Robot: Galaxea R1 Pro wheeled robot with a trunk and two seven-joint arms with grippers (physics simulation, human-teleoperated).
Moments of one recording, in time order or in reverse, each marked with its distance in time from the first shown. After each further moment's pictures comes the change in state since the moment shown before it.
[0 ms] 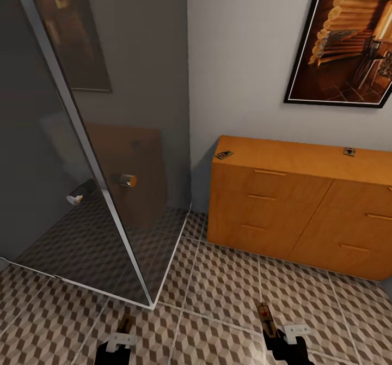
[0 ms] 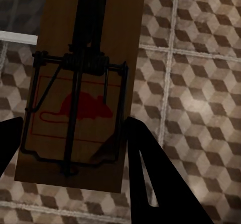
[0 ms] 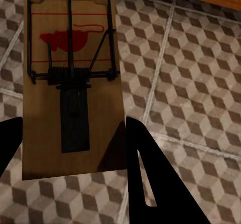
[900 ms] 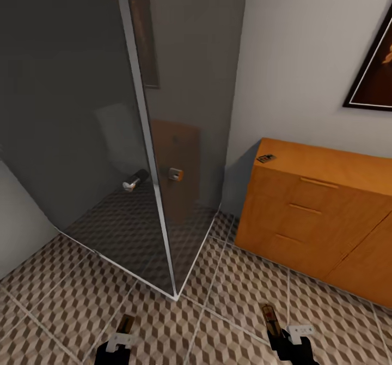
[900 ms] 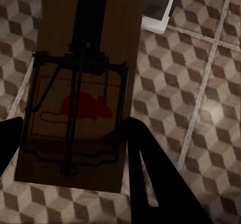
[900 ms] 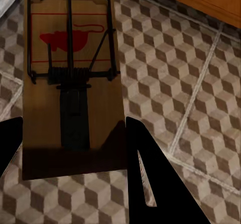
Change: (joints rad) left arm 0.000 0.000 0.000 0.000 0.000 0.001 0.000; right arm 0.000 -0.022 -0.002 0.002 -0.002 0.000 -0.001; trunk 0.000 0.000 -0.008
